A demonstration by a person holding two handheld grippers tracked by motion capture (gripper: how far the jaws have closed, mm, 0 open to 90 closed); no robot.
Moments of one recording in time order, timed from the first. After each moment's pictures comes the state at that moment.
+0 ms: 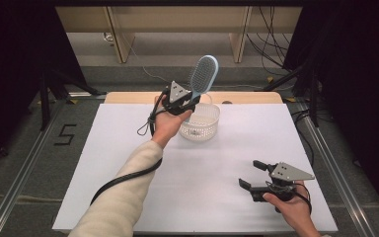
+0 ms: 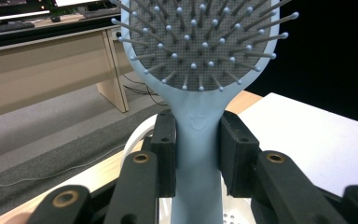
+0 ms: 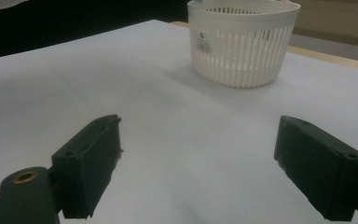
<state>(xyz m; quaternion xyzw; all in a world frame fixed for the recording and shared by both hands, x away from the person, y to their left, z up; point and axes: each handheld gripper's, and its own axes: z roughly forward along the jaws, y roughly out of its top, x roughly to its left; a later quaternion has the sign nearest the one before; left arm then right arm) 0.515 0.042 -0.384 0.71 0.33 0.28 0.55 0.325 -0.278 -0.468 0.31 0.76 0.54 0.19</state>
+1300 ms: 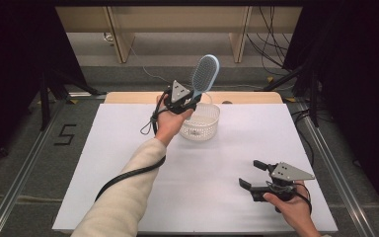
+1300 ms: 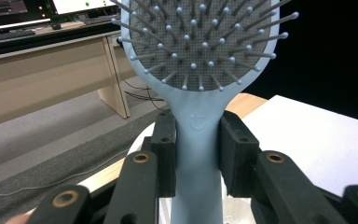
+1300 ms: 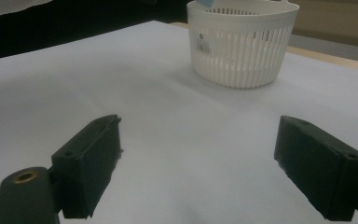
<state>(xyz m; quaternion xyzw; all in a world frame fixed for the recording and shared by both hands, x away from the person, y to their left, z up) 0.527 0.039 -0.393 0.71 0.32 0.29 0.56 0.325 -0.278 -0.468 0.31 0.76 0.54 0.19</state>
